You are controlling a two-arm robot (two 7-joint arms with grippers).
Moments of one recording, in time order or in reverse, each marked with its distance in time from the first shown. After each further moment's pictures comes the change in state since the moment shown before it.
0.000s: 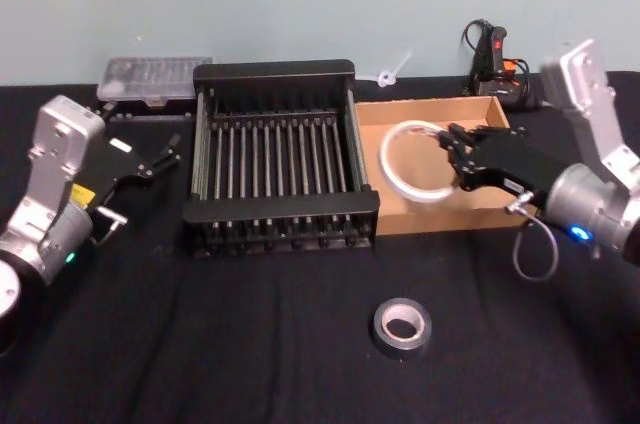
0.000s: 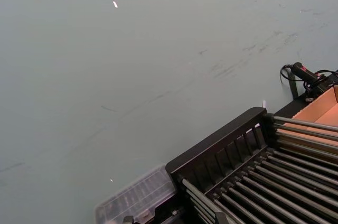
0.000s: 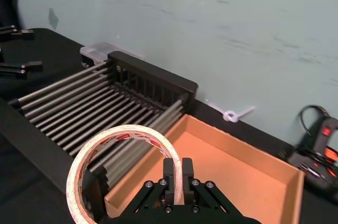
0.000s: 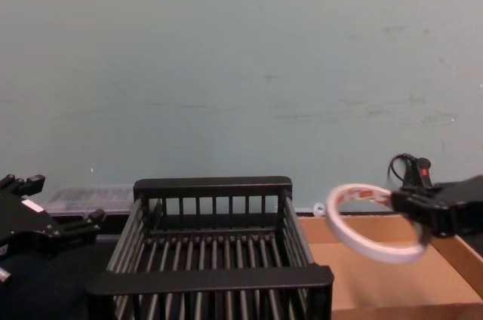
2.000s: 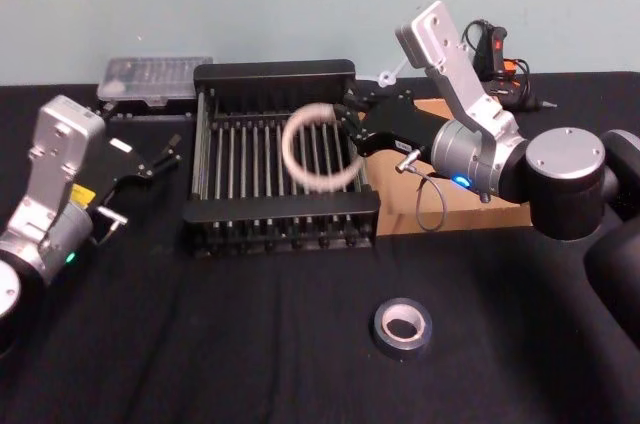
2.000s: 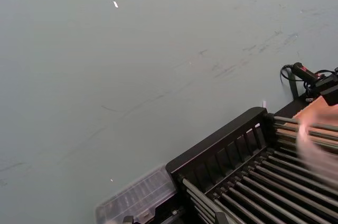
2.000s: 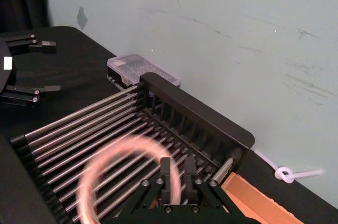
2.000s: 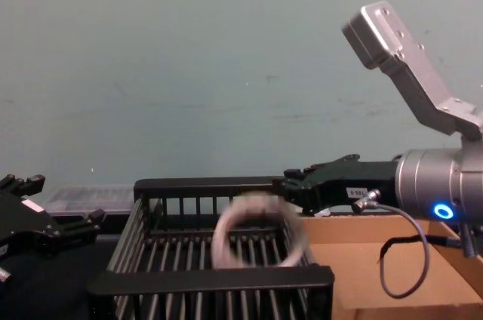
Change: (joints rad) left arm 0.000 0.000 0.000 0.000 0.000 0.000 0.000; right arm 0.291 -0.210 -0.179 0.312 -0.134 -0.035 0.046
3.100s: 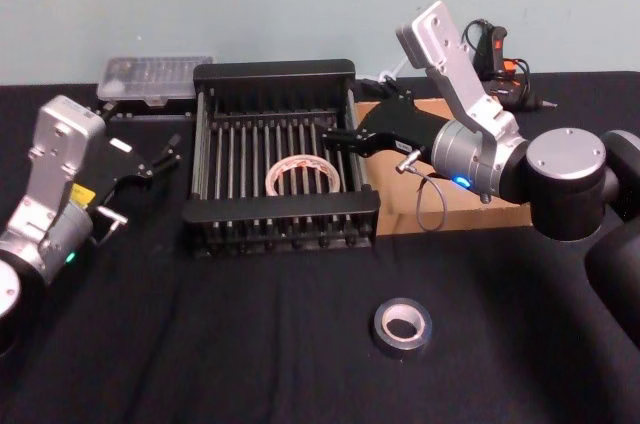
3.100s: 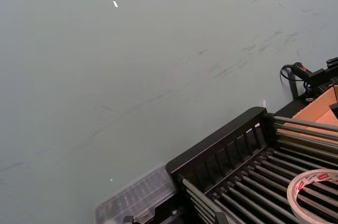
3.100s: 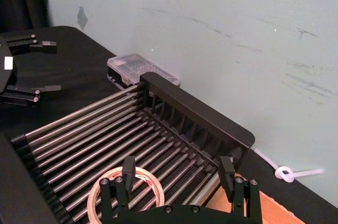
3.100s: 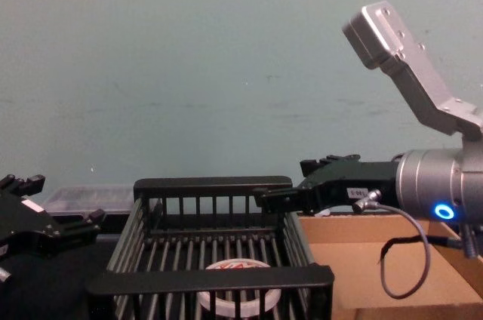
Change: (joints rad) left arm 0.000 0.000 0.000 0.000 0.000 0.000 0.000; right arm -0.002 0.002 0.000 -0.003 0.002 0.001 0.000
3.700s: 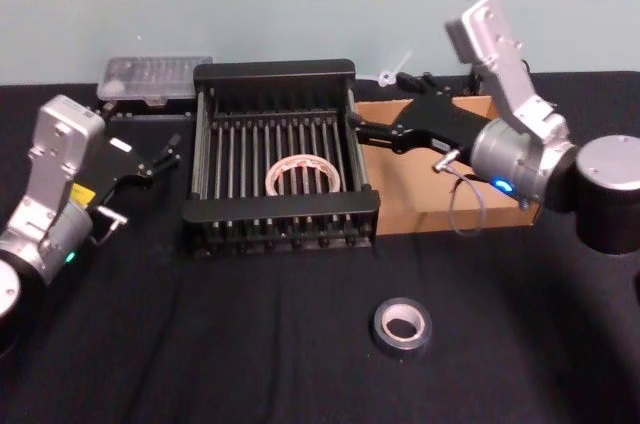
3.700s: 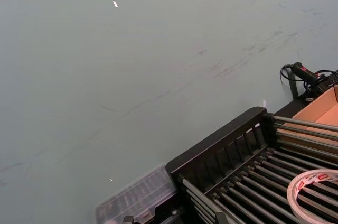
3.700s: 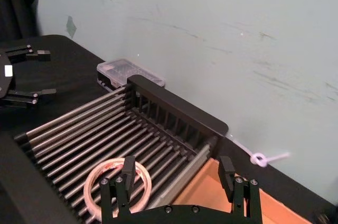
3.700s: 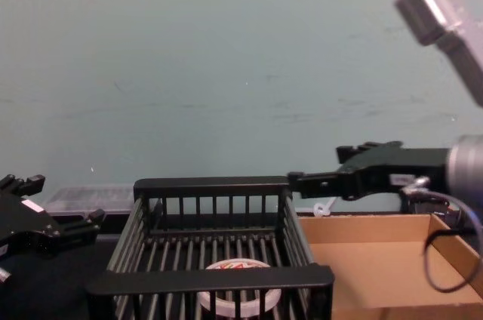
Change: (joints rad) left arm 0.000 0.000 0.000 0.000 0.000 0.000 0.000; right arm -0.103 0.071 0.077 -0.177 0.030 0.061 -0.022
